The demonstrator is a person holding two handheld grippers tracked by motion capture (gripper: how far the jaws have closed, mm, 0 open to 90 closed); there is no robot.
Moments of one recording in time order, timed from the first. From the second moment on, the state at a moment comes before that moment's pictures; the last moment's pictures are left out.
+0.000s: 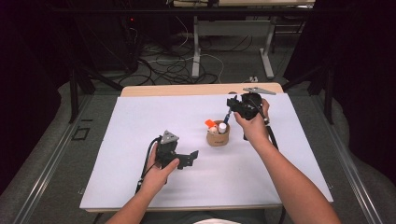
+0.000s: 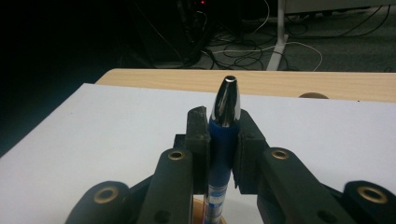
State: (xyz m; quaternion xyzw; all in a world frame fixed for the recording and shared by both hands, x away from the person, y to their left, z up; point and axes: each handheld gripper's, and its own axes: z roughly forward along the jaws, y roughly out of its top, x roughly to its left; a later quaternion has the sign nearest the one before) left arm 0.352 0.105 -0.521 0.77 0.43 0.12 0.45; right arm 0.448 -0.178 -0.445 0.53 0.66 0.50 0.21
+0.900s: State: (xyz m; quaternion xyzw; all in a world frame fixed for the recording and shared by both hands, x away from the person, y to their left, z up) left arm 0.352 0.106 -0.523 0.78 0.43 0.12 0.44; right arm 0.456 -0.161 -0.477 0.52 0.69 0.46 0.21
